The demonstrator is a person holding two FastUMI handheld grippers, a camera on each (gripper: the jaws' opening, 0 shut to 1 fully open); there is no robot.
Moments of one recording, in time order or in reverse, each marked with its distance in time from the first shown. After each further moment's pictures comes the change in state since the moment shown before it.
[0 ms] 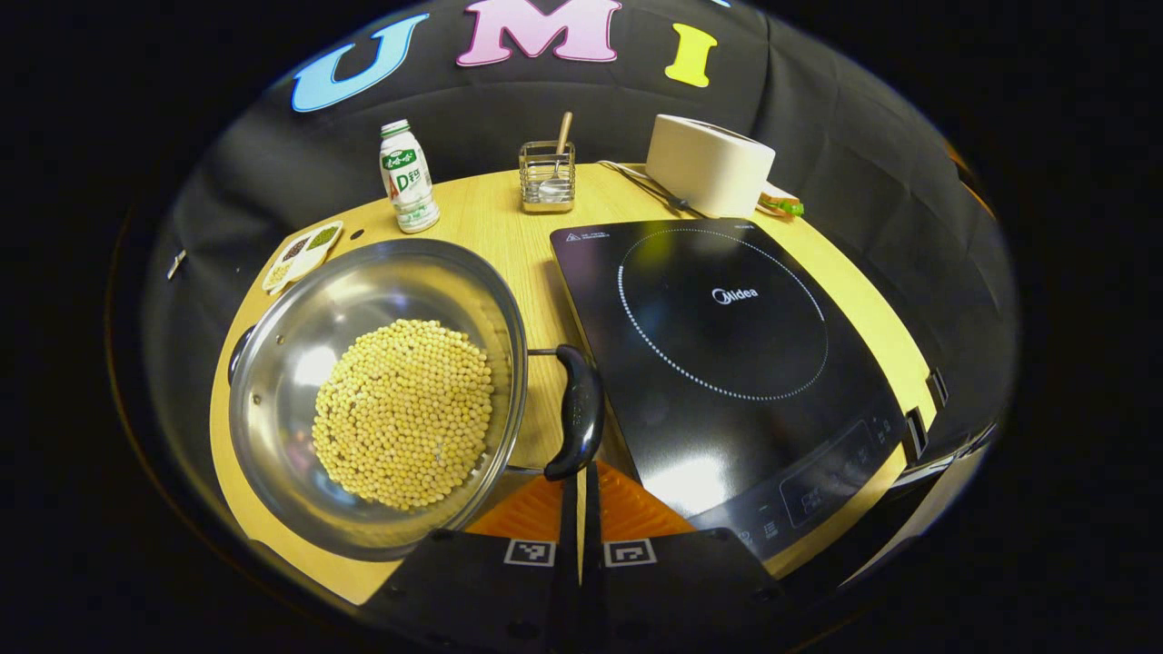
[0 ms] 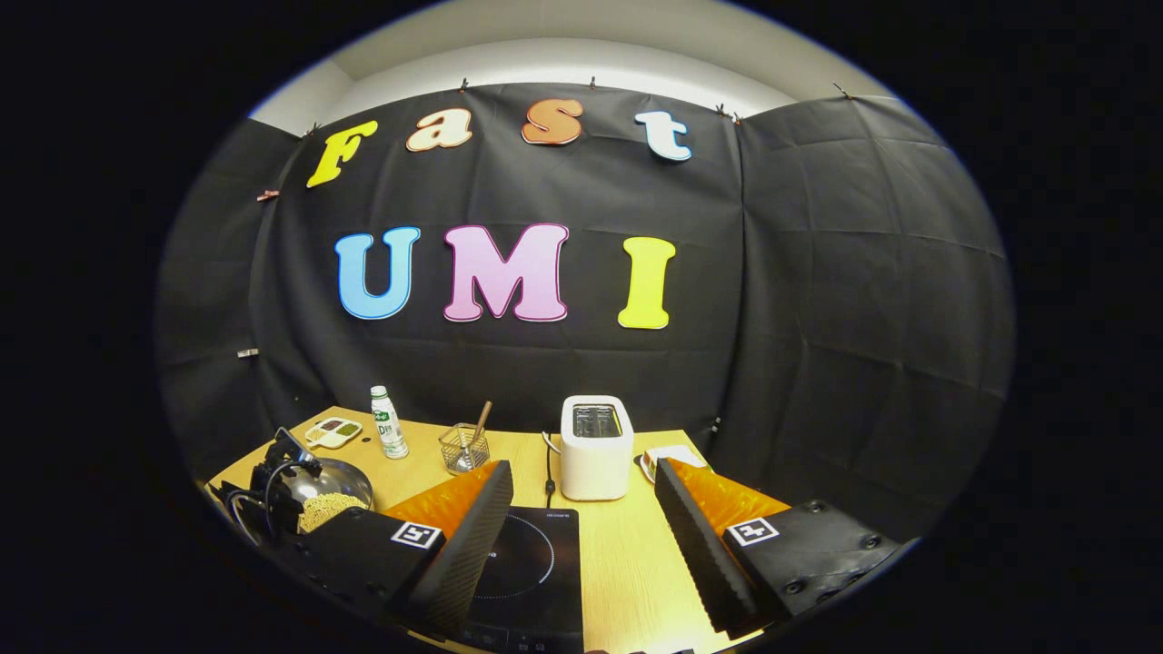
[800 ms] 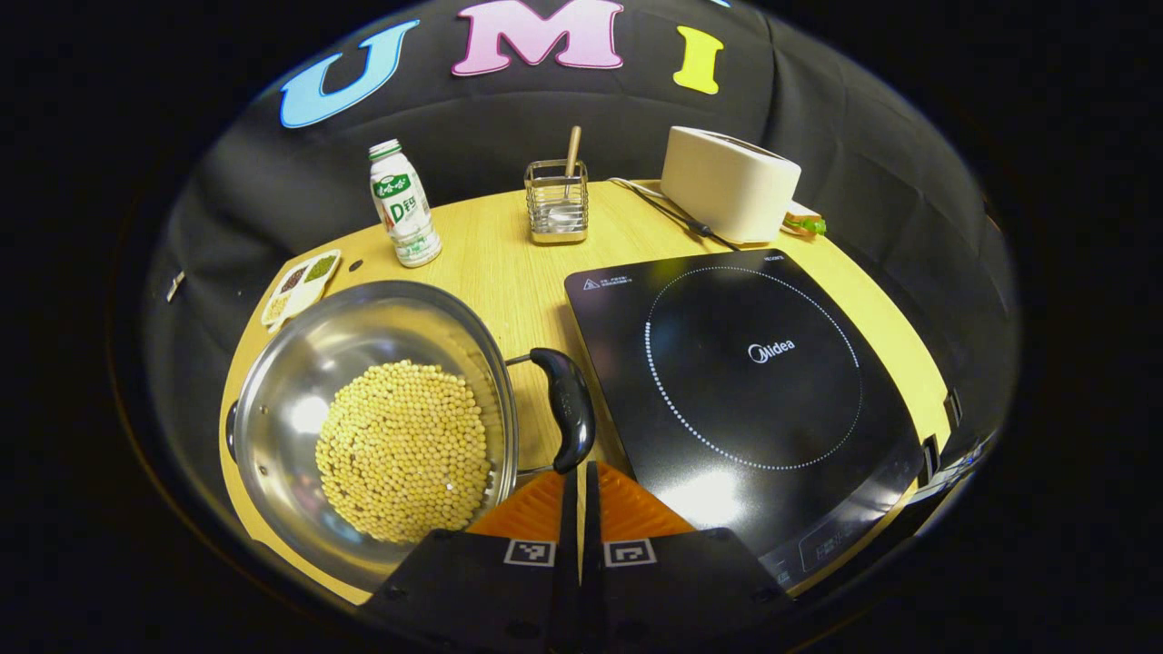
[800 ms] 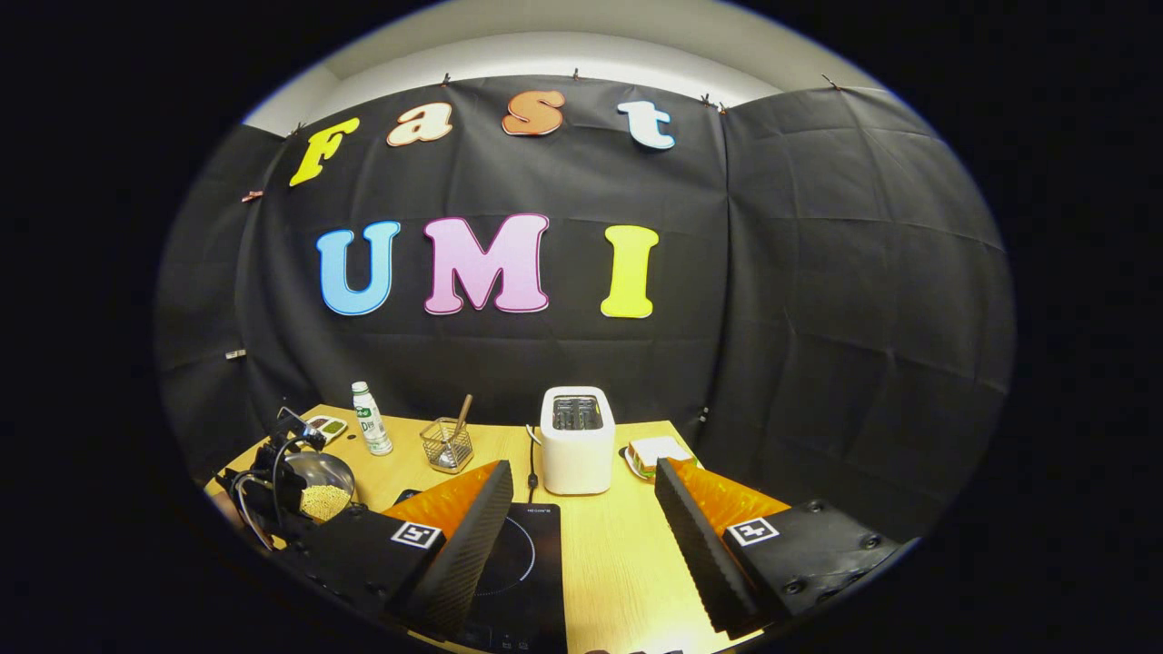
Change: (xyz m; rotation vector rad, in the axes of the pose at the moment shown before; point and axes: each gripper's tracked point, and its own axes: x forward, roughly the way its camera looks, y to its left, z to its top) left arm 0.028 0.014 0.047 0.027 -0.044 0.040; right arm 0.010 -0.022 -0.008 0.017 0.032 -0.036
